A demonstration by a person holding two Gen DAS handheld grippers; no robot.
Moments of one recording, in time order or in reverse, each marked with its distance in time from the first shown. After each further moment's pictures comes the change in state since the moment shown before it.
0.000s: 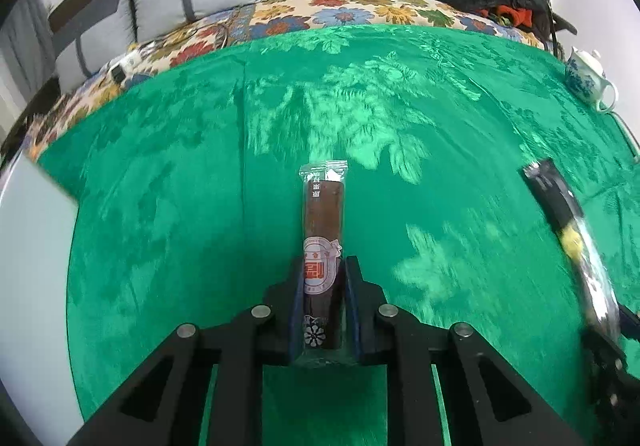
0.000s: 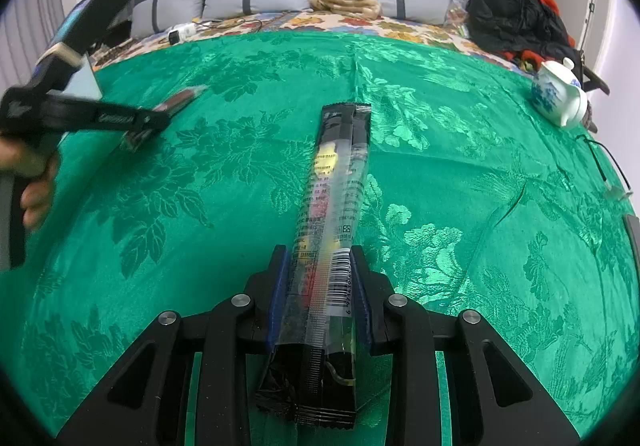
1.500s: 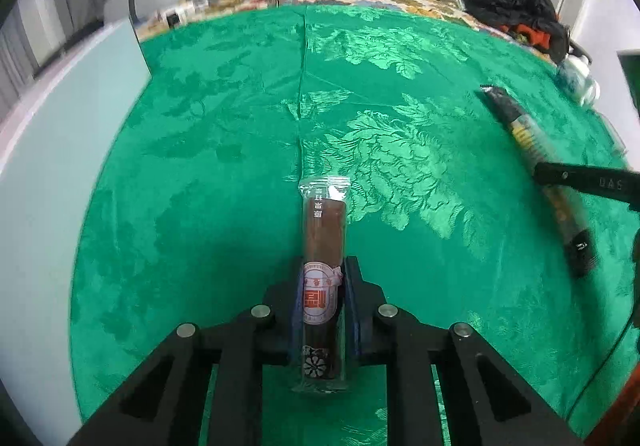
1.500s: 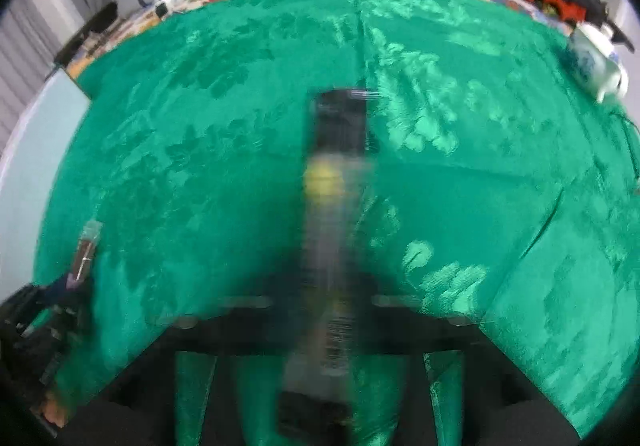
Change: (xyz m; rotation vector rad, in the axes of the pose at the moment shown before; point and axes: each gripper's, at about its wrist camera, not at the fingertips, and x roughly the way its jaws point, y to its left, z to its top) left arm -0.069 0.010 -0.123 -0.187 0.013 -0.016; right arm 0.031 -0.011 0.053 0.095 0.254 0.111
